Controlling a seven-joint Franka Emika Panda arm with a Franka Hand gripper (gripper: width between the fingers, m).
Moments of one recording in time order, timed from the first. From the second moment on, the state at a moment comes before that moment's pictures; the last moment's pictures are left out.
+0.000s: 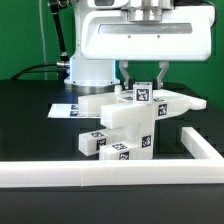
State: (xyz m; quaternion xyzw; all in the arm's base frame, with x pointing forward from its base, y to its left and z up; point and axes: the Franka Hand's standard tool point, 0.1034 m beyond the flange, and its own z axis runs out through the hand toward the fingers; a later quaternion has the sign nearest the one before) arm 0.575 0.047 0.120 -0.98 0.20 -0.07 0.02
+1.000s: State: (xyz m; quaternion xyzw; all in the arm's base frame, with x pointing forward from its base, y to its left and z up) arm 0.576 0.050 0.121 -0.88 0.48 -0.06 0.04
